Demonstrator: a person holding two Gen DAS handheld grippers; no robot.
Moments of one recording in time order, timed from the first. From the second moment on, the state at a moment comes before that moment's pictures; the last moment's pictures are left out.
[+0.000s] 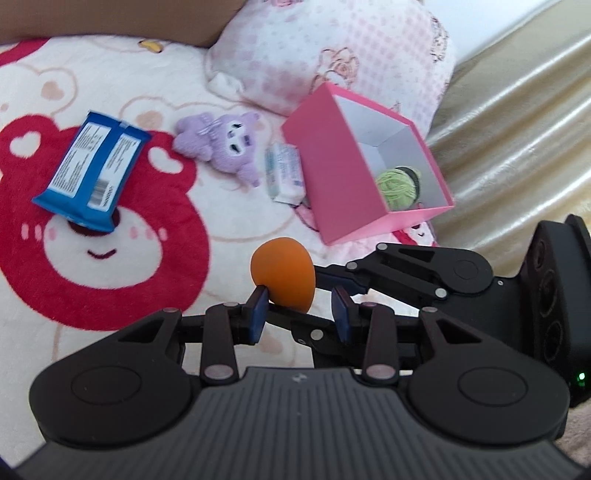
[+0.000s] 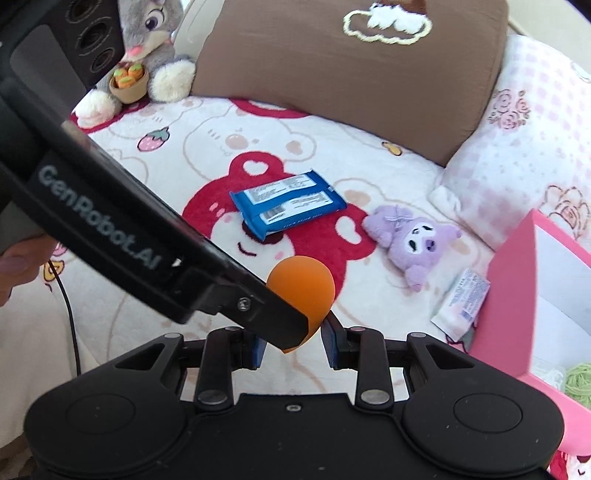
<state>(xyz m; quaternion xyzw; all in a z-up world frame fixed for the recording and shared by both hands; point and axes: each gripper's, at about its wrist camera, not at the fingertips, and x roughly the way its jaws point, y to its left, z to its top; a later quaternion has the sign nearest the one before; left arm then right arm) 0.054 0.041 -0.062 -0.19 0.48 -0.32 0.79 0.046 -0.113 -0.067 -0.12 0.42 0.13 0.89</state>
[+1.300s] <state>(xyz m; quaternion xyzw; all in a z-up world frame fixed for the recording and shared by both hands) 0.040 -0.071 0.043 -0.09 0.47 -0.33 0.81 -0.011 -0.193 0.020 -0.07 0.38 0.10 0.92</state>
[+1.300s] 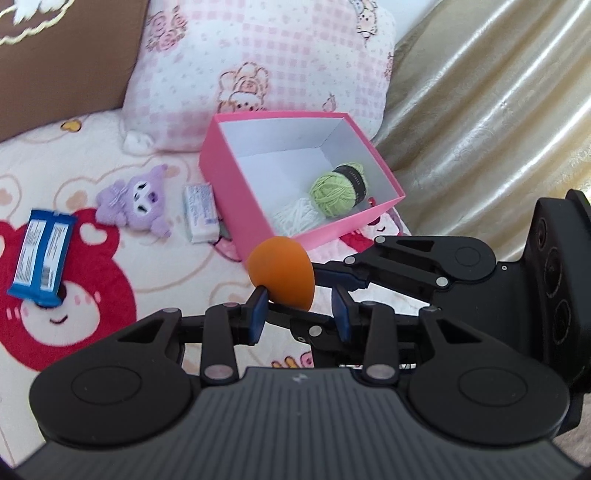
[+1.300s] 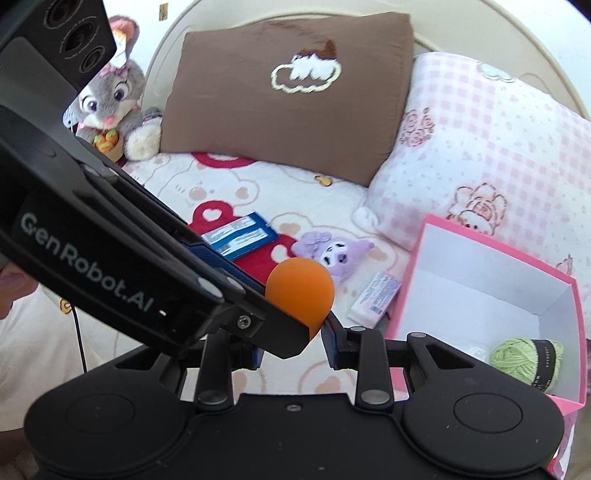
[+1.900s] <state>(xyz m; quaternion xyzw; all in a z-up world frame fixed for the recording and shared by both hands) 0.071 -0.161 0.069 -0.05 0.43 -0.35 0.83 -0.009 -0.273 0.039 -0.04 0.34 0.03 0.94</state>
